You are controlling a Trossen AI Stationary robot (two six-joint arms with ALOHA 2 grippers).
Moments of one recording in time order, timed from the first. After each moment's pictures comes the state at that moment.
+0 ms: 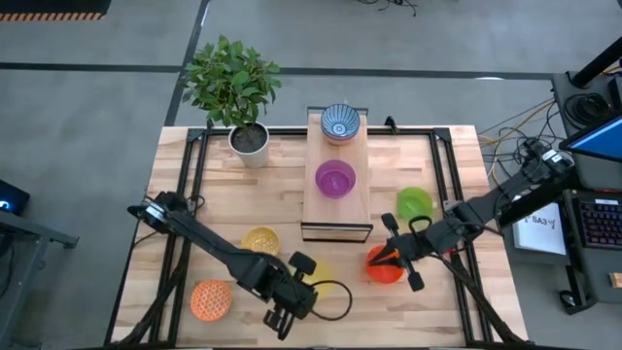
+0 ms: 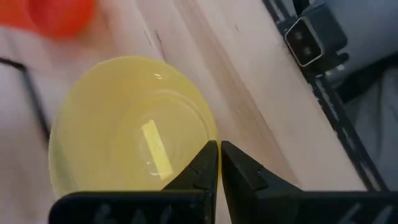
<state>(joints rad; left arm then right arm) -0.54 1.96 1.76 -0.92 -0.10 -0.04 0.55 1.07 0.80 -0.07 0.18 0.10</state>
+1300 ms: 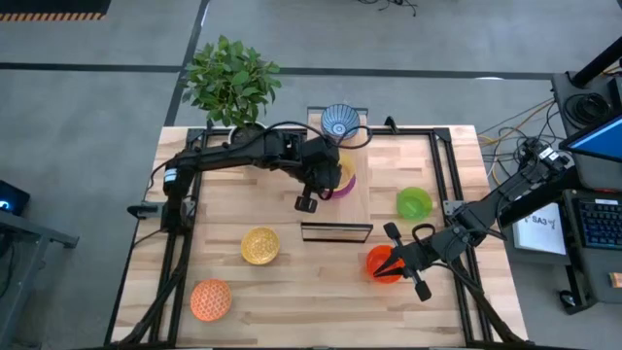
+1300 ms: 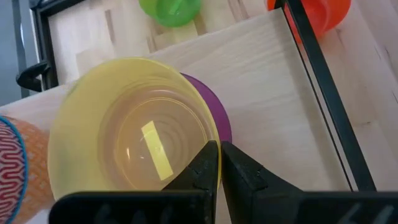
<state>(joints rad) 0.10 1.96 2.12 -1.16 0.01 0.43 0.62 1.08 0.78 -0.02 0.18 0.09</state>
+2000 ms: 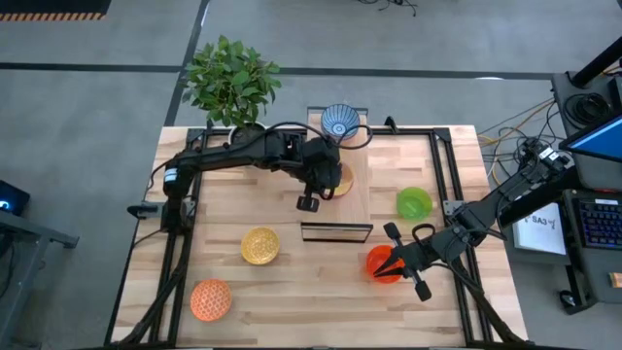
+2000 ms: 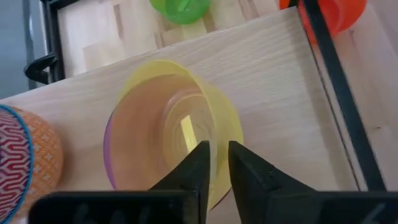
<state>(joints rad) 0.09 1.96 2.11 -1.14 -0.03 0.40 0.62 1.08 0.78 -0.02 0.19 0.08</state>
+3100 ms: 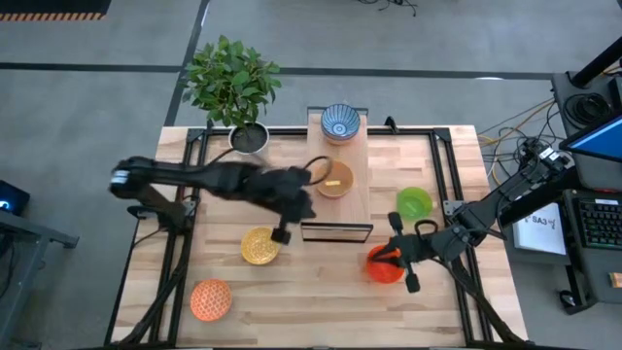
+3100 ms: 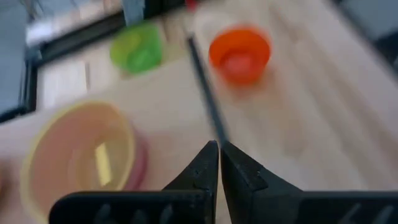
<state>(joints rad) -0.10 1.57 1.56 -0.74 -0.01 0.28 0.62 1.08 0.78 -0.03 0.39 0.15</state>
